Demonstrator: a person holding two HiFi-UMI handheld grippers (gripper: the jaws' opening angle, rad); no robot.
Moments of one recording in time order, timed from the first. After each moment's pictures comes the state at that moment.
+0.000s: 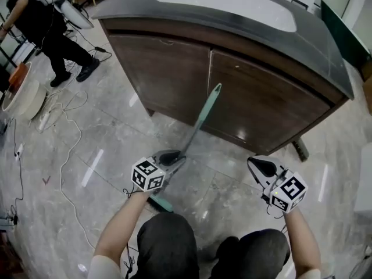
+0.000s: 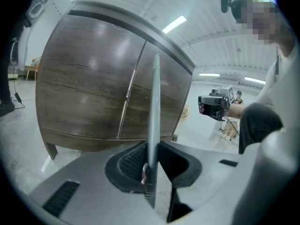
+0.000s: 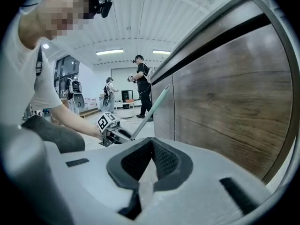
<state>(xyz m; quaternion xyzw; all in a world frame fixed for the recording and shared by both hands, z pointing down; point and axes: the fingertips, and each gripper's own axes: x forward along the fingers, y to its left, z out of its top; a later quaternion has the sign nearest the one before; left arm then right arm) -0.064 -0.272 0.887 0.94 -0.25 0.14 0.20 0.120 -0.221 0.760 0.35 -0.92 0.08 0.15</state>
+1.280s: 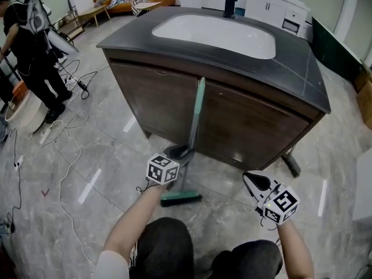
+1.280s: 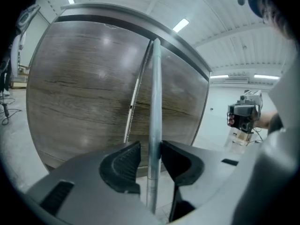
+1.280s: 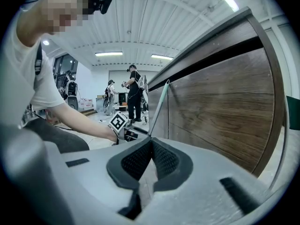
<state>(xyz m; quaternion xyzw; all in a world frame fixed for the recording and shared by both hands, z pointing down) -0.006 -0.360 0.842 0.93 -0.32 0.12 0.17 0.146 -0.216 0.730 0.38 -0.91 0.06 0.14</state>
